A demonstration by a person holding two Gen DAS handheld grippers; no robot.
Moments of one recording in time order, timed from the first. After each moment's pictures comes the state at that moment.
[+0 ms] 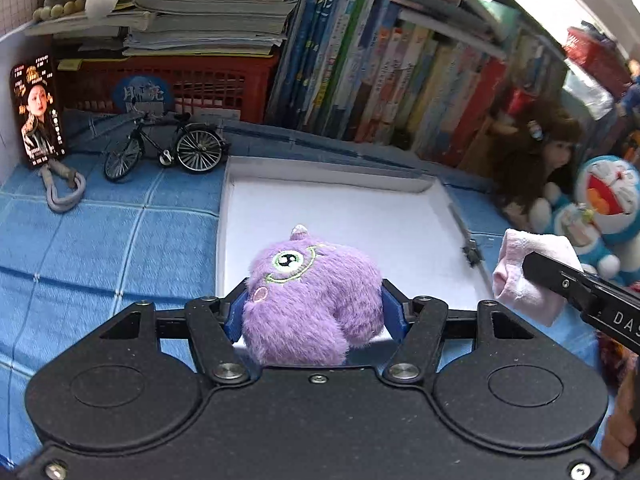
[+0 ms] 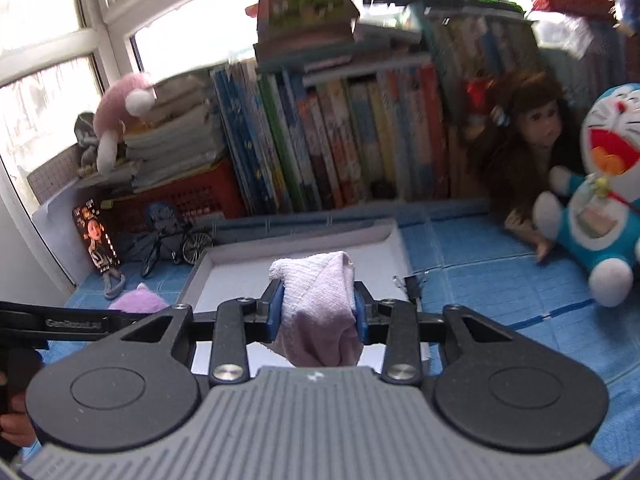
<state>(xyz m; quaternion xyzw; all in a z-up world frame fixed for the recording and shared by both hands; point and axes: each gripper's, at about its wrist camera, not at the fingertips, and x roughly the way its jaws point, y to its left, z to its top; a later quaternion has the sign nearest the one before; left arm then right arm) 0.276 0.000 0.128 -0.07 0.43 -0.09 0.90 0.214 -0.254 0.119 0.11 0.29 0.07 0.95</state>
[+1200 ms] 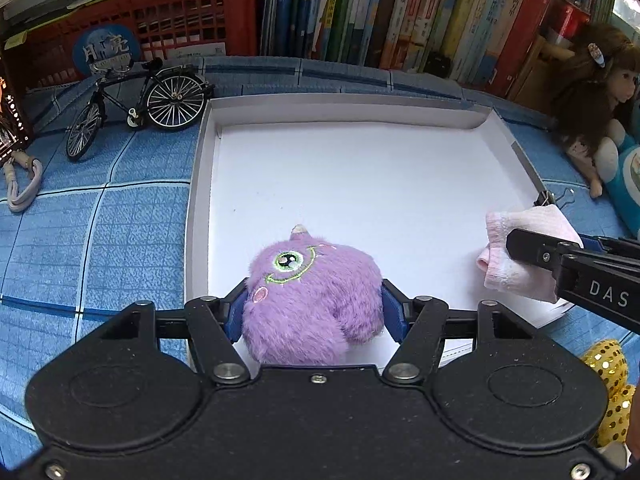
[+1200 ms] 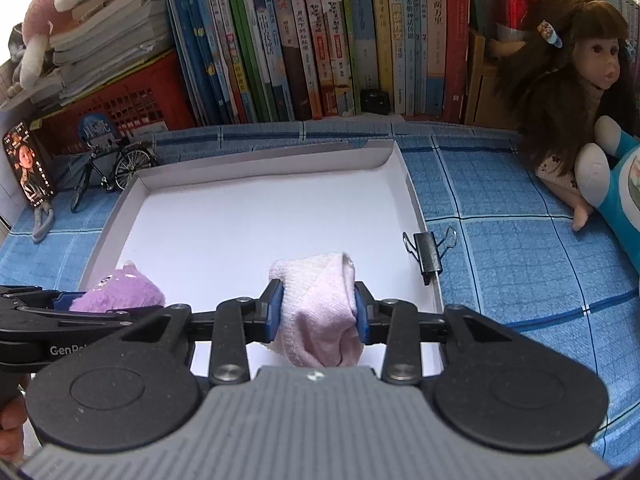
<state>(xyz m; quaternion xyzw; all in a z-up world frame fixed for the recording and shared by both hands) 0.348 -0.024 0.051 -0.01 0.50 -0.07 0.86 0.302 -0.236 0.047 0.06 0.42 0.05 0.91</state>
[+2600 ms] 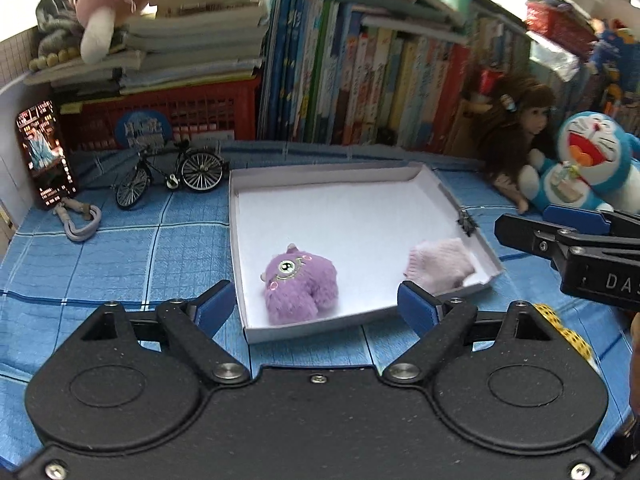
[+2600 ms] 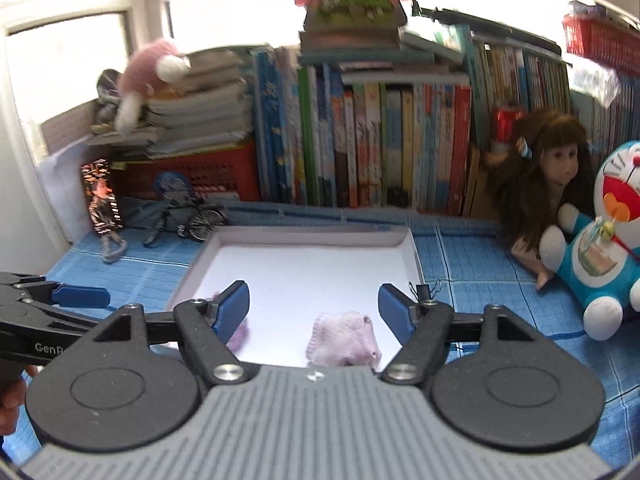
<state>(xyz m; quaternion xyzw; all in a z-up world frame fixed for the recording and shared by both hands) 0.219 0.006 0.140 0.00 0.38 -0.11 0.92 0.176 -0.218 0.126 0.03 0.27 0.09 0.96</state>
